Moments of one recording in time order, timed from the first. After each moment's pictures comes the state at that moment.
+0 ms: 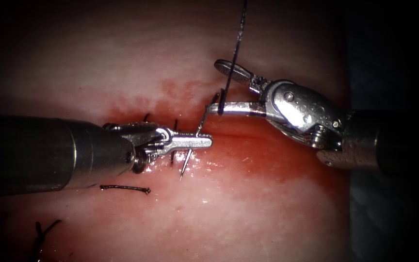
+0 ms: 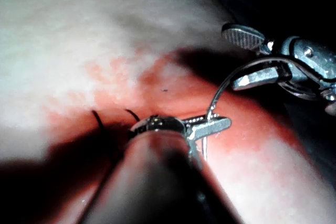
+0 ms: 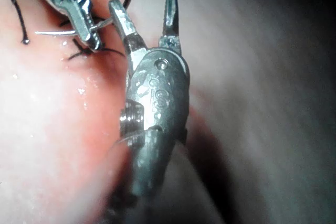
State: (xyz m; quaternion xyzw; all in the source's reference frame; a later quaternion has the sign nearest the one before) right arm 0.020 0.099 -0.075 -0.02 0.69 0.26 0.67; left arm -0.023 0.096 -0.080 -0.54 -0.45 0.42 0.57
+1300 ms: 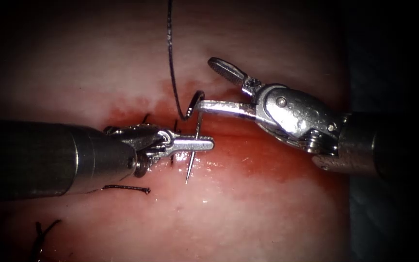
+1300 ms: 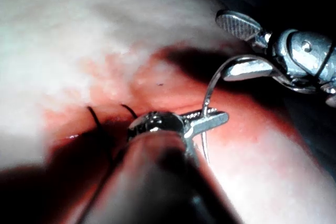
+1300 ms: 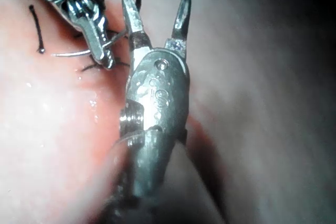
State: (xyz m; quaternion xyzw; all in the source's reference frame) right arm 0.022 0.097 -0.077 -0.03 0.68 0.25 0.69; left arm -0.023 0.096 -0.080 -0.56 -0.40 0.45 0.56
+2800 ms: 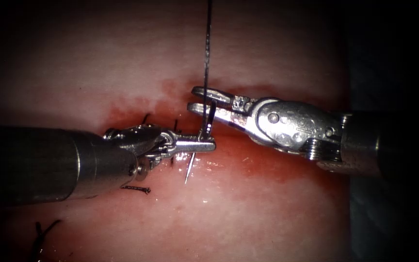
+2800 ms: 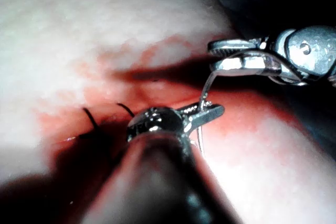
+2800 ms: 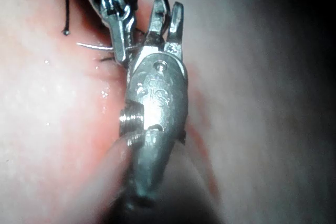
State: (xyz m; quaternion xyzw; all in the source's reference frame) right arm 0.021 0.097 -0.078 -0.03 0.66 0.20 0.73; left arm -0.023 0.095 -0.079 -0.55 -0.39 0.49 0.55
